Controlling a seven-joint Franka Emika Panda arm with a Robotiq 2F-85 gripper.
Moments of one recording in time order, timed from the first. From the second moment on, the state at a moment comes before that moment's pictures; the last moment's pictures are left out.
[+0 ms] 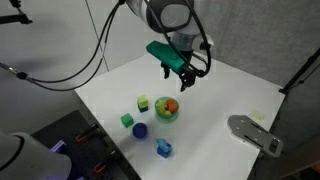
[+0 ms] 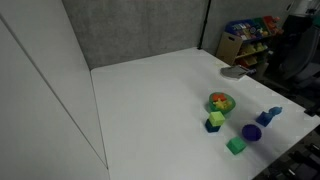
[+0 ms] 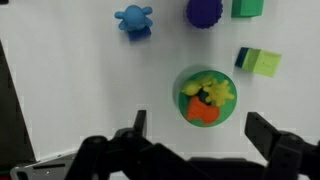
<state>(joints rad) -0.11 0.05 -0.21 -2.11 0.06 2.08 -0.24</state>
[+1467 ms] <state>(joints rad) -0.16 0.37 -0.24 -2.30 -0.12 2.36 0.09</state>
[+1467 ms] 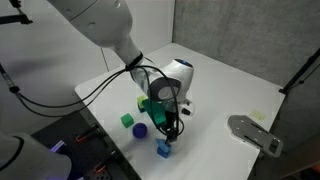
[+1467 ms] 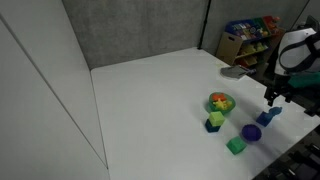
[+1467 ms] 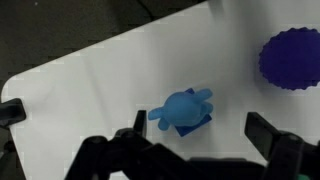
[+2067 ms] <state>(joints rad) -0.22 0.37 -0.26 -2.30 0.10 2.36 0.18</state>
